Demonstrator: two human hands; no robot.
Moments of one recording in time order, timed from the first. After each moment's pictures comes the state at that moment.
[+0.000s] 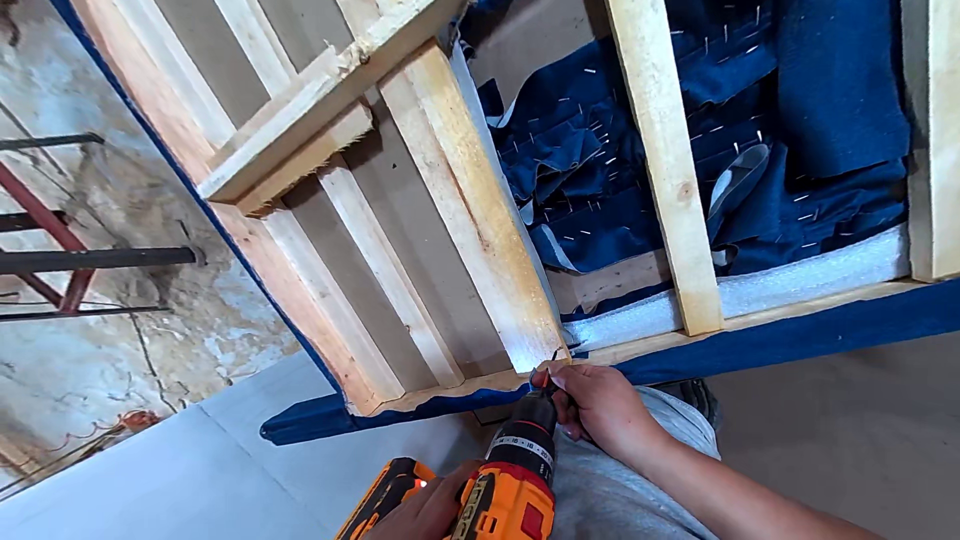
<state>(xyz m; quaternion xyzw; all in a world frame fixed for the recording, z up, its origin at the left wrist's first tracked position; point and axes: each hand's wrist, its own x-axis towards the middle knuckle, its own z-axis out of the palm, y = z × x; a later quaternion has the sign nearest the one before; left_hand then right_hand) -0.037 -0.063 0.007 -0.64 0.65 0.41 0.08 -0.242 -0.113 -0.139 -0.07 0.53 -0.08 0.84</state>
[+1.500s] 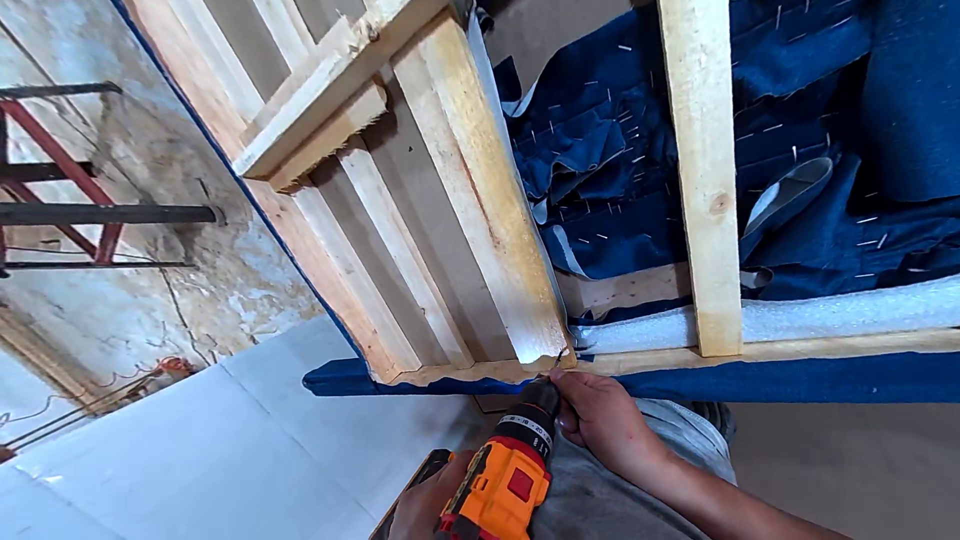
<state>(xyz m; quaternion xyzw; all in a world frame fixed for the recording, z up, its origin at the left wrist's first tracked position) -0.051 -0.058 -0.021 -0.72 0.55 0.41 0.08 -0.238 -0.112 -0.153 0.01 0.51 -0.09 0.86</state>
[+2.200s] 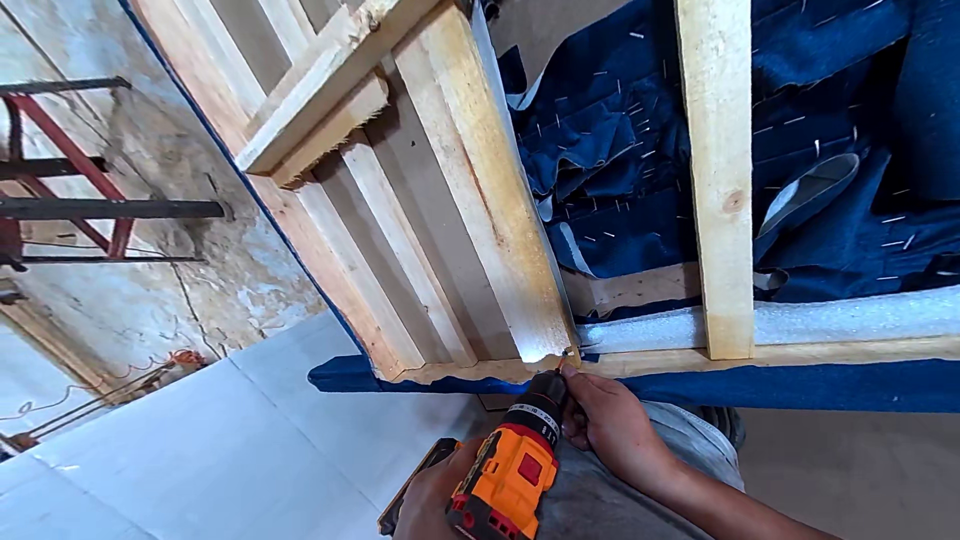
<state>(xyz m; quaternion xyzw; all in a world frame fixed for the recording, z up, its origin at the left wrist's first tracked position) -0.053 -0.066 -0.033 -0.72 0.54 0.43 0.07 -0.240 -0.112 -0.152 0.00 0.51 -0.08 0.86</state>
